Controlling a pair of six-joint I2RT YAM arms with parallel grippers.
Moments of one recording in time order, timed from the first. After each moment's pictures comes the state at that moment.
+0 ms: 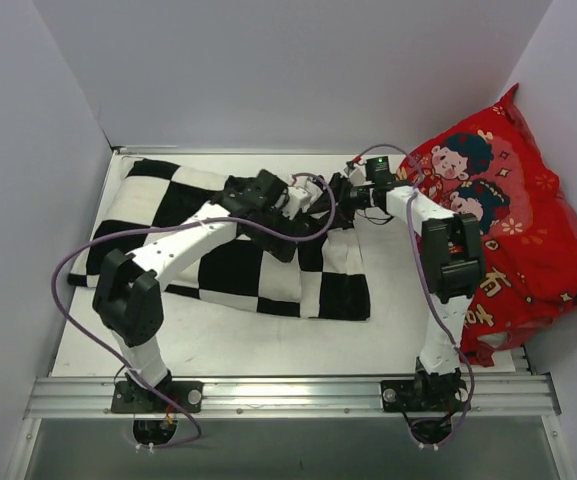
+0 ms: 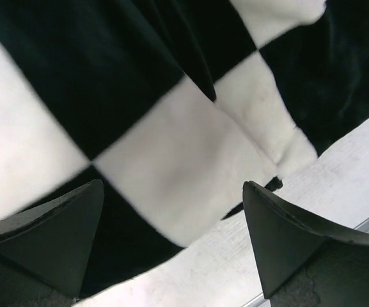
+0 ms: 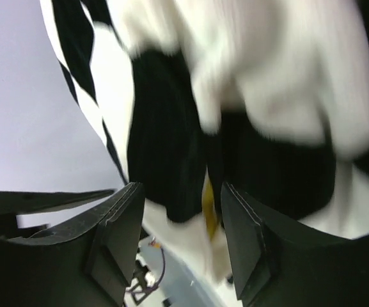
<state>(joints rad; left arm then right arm) -0.63 1.77 1.55 -0.78 0.16 -0.01 0.22 2.10 1.51 -0.27 -0.84 0.70</state>
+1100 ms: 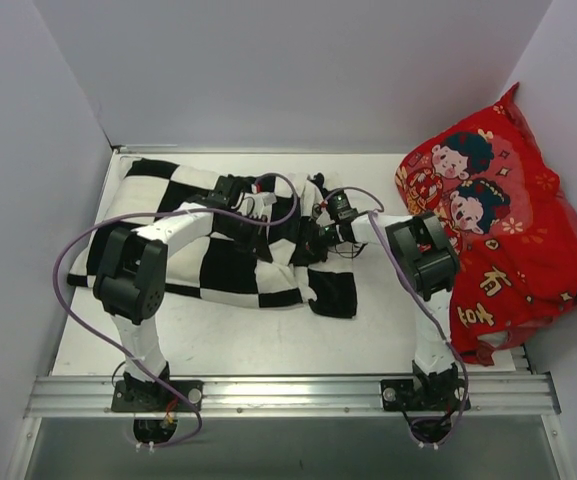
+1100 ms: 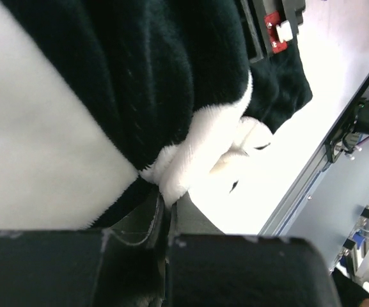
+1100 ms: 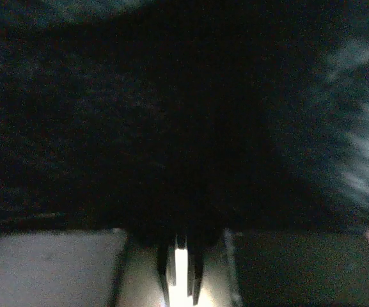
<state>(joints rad) -0.41 1.89 1.33 -0.57 0.69 -0.10 0.41 2.14 1.26 -0.16 -0.76 0.84</state>
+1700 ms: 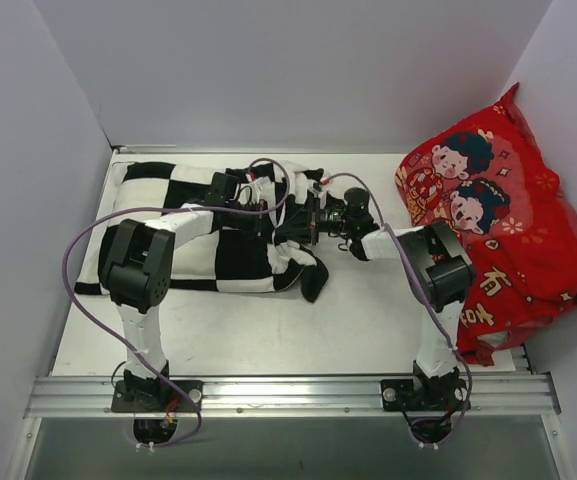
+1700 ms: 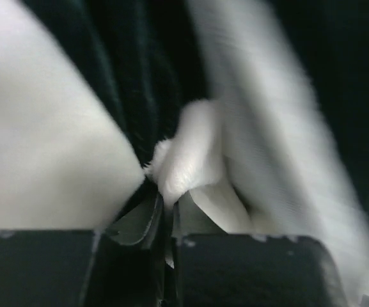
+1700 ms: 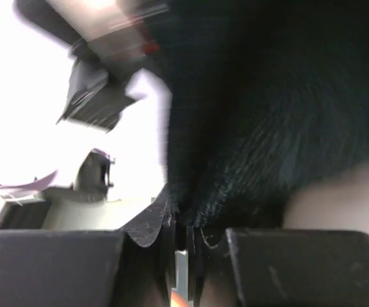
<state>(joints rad) -0.36 1.99 1.31 -0.20 0.84 -0.36 0.41 1.95 1.00 0.88 -1.07 1.48</state>
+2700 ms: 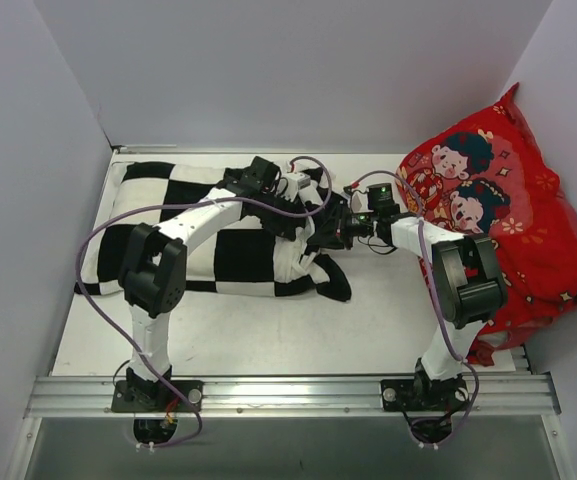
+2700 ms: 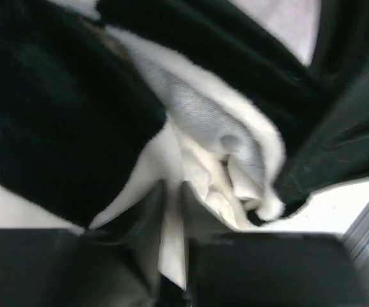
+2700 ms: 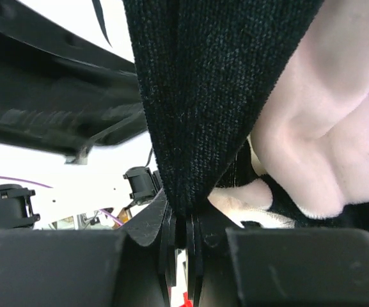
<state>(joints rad) -0.55 2.00 1.64 -0.59 0.45 -0.04 0.26 1.81 1.04 -0.01 -0.97 0.83</state>
